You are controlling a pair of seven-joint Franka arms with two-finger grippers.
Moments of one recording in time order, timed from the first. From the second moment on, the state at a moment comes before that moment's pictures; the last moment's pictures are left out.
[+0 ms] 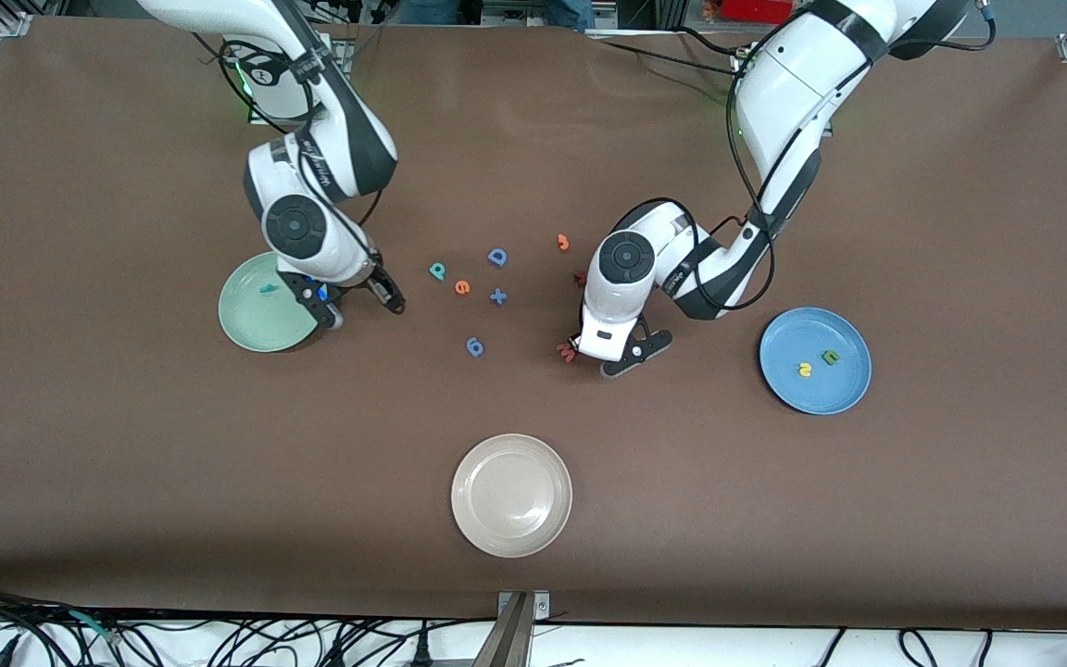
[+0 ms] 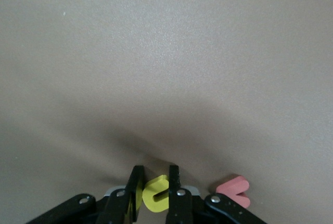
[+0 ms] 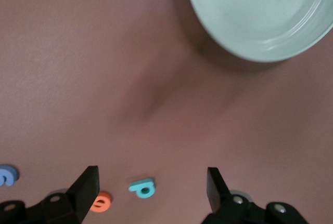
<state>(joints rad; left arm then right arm) -0.33 0.77 -0.34 -1.68 0.32 2.40 -1.36 0.43 0.37 0.08 -2.00 0.09 2.16 1.33</state>
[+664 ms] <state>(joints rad) -0.31 0.76 -0.33 -1.66 0.32 2.40 -1.36 0.43 0.52 0.19 -1.99 0.10 2.30 1.45</state>
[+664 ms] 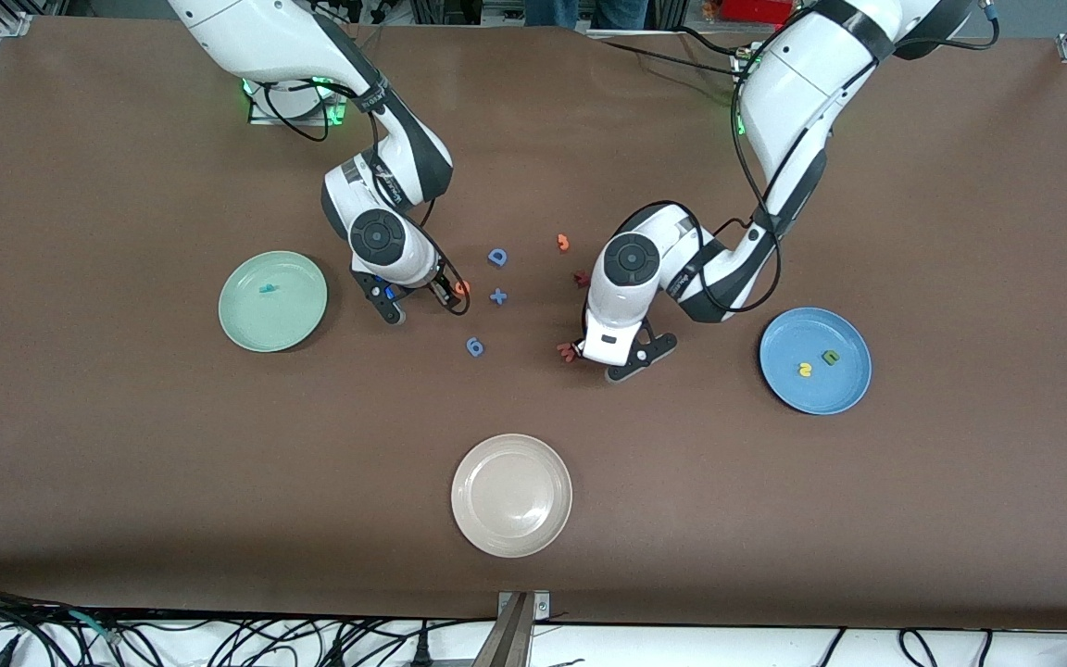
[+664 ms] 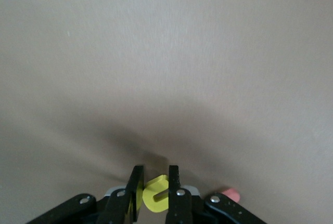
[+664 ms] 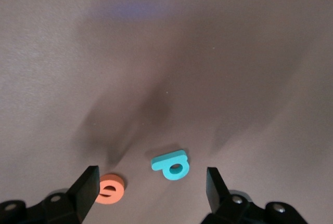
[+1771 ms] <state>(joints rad) 0.15 0.63 -0.30 -1.70 0.34 2.21 -0.62 0.45 0.54 0.19 -1.99 0.10 2.29 1.46</state>
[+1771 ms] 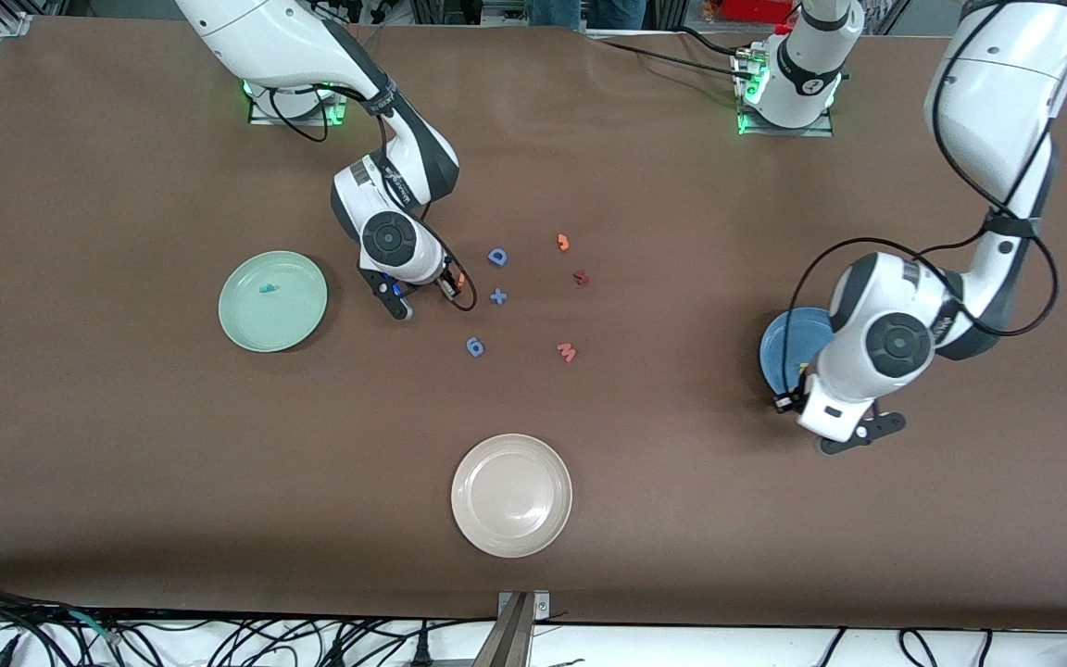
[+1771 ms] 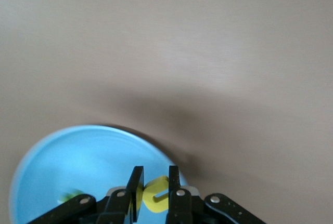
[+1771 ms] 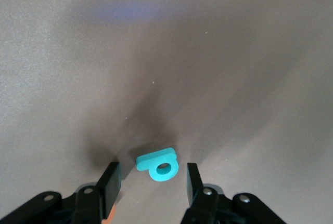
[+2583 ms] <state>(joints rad) 0.17 0.45 -0.27 -1.87 0.30 2.21 -0.47 0.45 0.54 0.19 -2.00 0.10 2.29 1.46</state>
